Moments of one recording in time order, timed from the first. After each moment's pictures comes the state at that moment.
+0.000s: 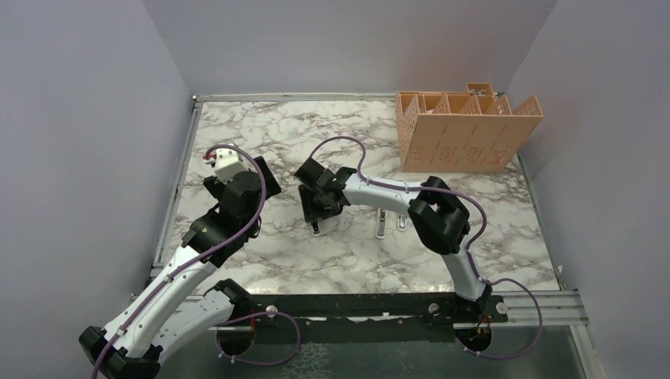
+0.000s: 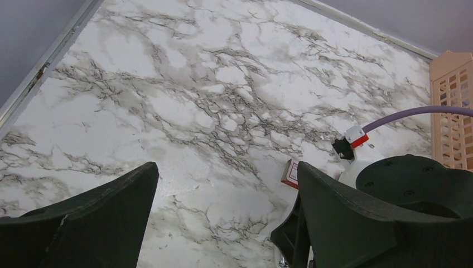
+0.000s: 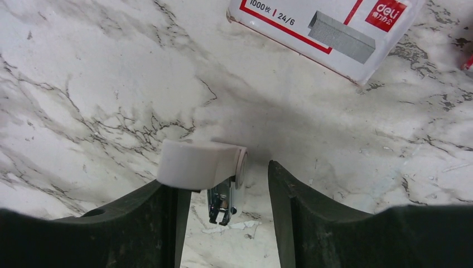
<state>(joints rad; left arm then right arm) -0.62 0.77 0.83 -0.52 -0.76 -0.58 0.97 2.15 1.64 -0.59 0.06 0.66</state>
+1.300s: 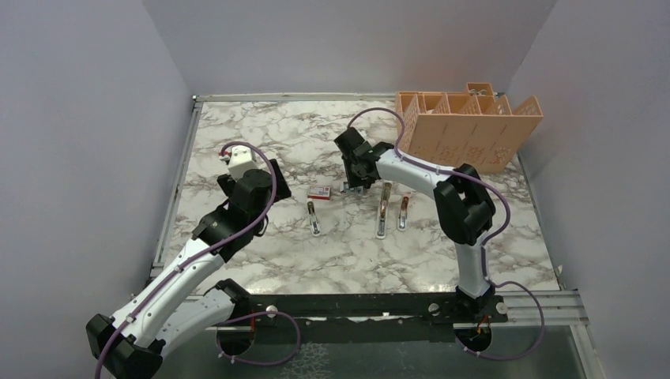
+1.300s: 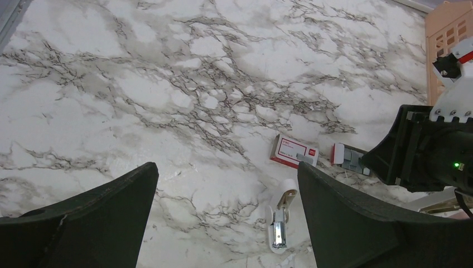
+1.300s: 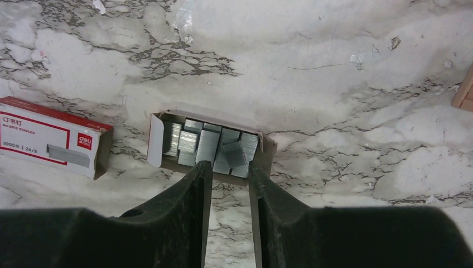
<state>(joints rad) -0.62 0.83 0.80 -0.48 -0.64 -0.57 0.71 2.04 1.56 -0.59 0.27 0.41</state>
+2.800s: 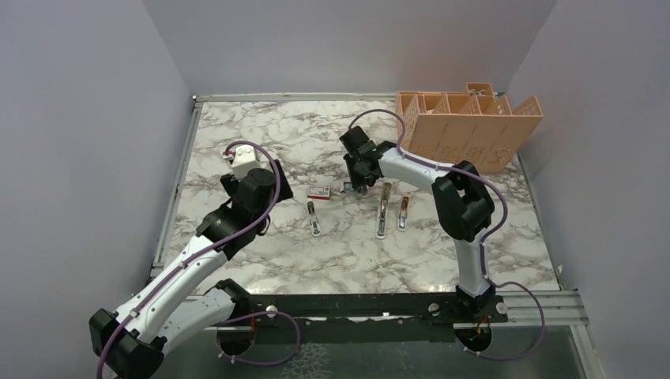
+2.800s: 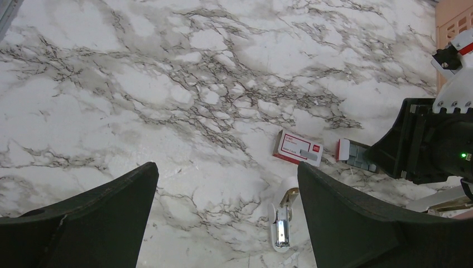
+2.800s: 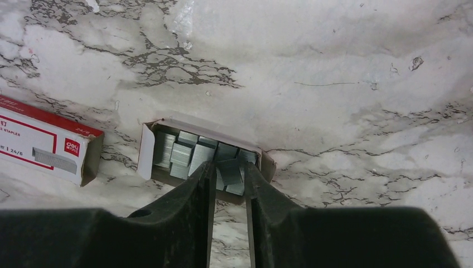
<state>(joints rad) -0.62 0.86 0.79 -0.47 -0.64 -0.58 0.67 2.07 1.54 -0.55 0.18 0.34</state>
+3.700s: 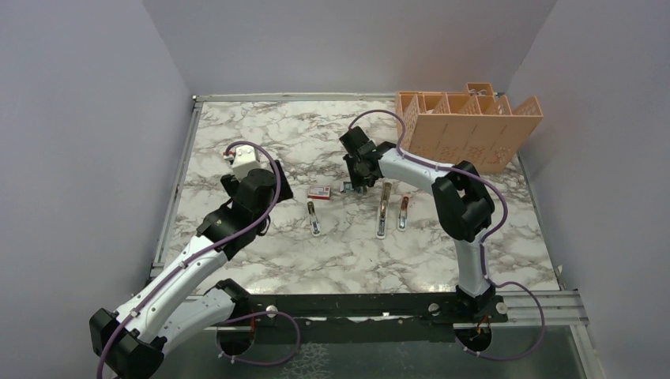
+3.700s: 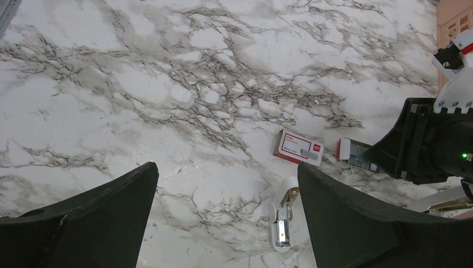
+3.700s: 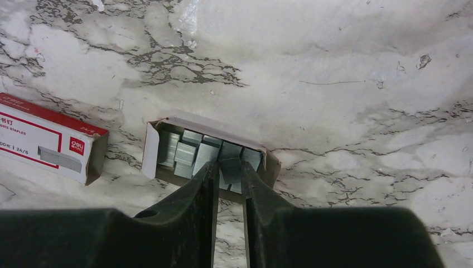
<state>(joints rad) -0.62 0.86 0.79 -0.47 -0.64 -0.58 0.67 2.07 1.54 -0.54 0.16 0.34</state>
